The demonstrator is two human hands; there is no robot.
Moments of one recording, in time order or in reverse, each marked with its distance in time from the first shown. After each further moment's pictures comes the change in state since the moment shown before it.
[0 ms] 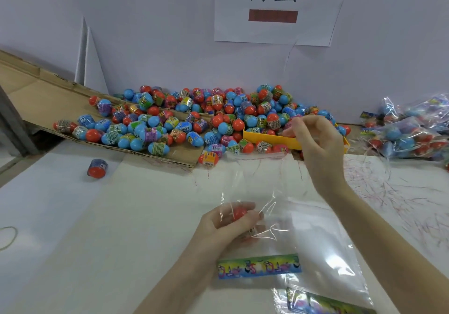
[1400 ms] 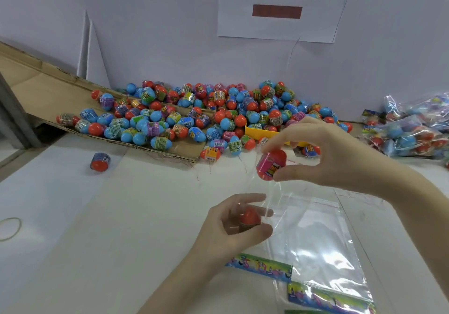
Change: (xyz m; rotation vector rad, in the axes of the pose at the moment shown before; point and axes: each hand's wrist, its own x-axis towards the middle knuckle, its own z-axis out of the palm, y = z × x) left_hand -0.005 -0.001 0.003 0.312 -0.063 0.216; right_hand 0.004 -0.075 -0.030 -0.516 -0.868 -0.104
